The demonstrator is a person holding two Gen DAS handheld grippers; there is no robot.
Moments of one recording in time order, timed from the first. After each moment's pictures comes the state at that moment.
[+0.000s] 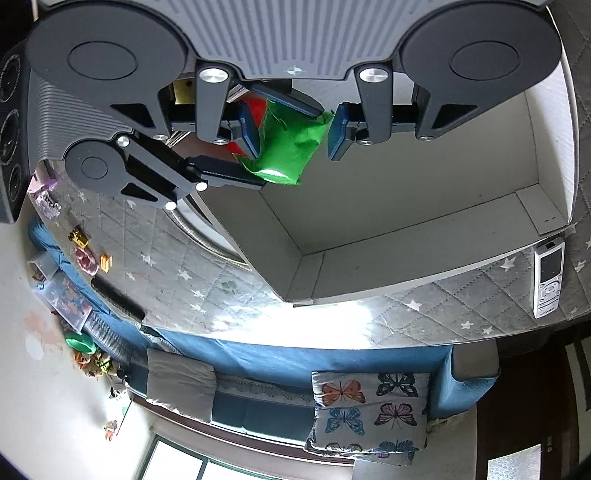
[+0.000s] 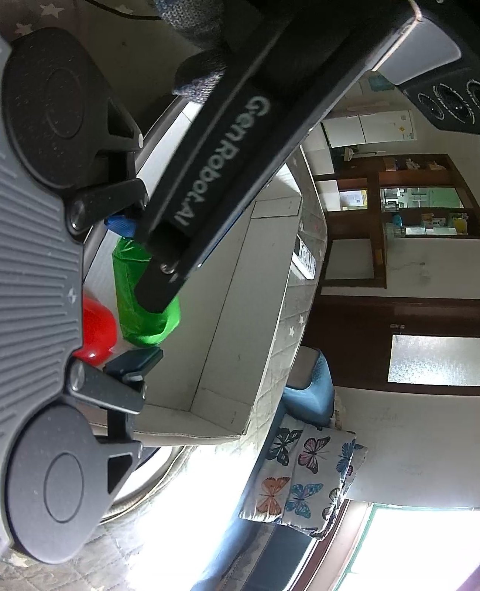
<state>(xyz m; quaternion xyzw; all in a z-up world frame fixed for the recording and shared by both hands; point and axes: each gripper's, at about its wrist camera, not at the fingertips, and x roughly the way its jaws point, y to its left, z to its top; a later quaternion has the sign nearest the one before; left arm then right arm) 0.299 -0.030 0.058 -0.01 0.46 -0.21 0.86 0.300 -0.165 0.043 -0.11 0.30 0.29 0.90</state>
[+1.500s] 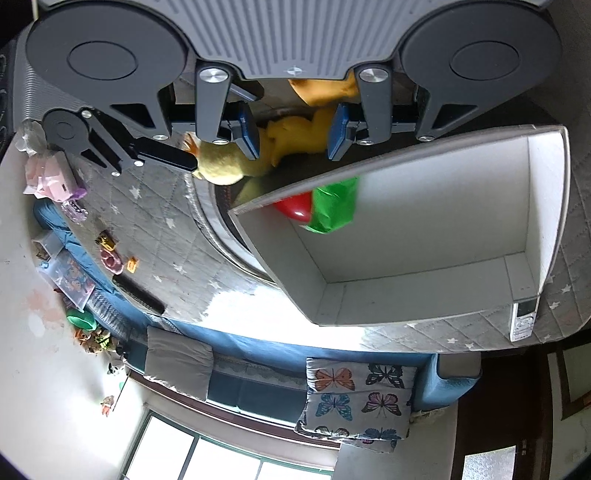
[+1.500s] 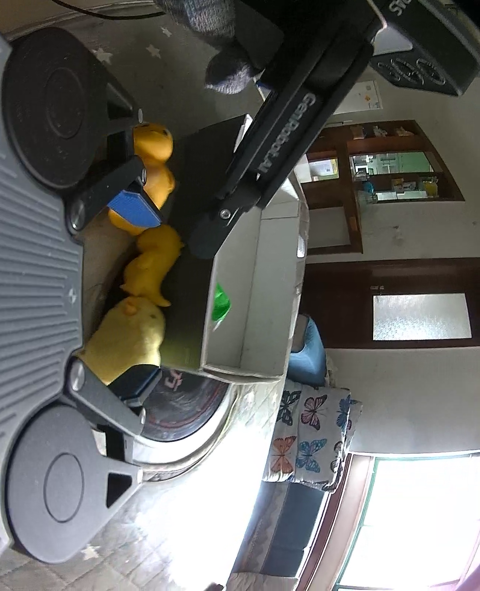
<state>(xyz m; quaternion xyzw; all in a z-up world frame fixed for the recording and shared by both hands) 0.203 -0.044 0.063 -0.04 0.43 -0.19 0.88 0.185 -0.229 0.050 -0.05 0.28 0.24 0.93</state>
